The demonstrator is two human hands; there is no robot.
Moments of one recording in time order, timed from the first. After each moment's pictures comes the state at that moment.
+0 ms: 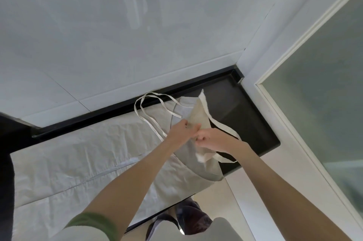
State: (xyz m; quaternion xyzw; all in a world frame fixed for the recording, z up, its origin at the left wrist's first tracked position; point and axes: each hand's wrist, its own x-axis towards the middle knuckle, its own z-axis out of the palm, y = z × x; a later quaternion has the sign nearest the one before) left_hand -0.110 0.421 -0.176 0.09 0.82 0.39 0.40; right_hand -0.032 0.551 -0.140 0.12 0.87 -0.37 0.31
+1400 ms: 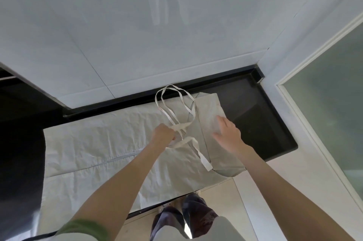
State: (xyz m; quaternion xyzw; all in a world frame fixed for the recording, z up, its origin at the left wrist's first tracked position) left_hand -0.121 0.330 -0.177 -0.11 0.85 0.34 0.39; right_hand -0.032 0.534 -0.190 0.21 0.94 -0.20 0.19
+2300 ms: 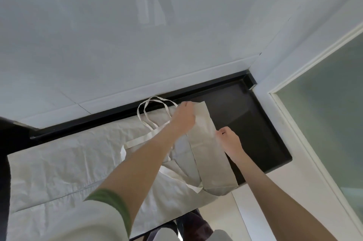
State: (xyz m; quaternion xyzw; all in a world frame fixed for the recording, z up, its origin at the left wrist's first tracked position) left_hand -0.185 0.452 -0.187 0.25 0.90 0.25 0.26; right_hand -0.053 0.587 -0.212 0.41 0.81 -0.40 0.14
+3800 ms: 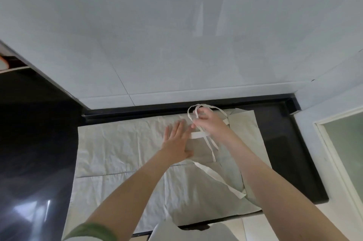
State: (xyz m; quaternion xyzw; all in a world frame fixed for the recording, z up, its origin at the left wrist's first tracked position) left_hand -0.153 0.321 -0.220 0.22 0.93 0.06 0.28; right_hand -0.173 0.473 -0.159 0.17 0.77 -0.57 0.23
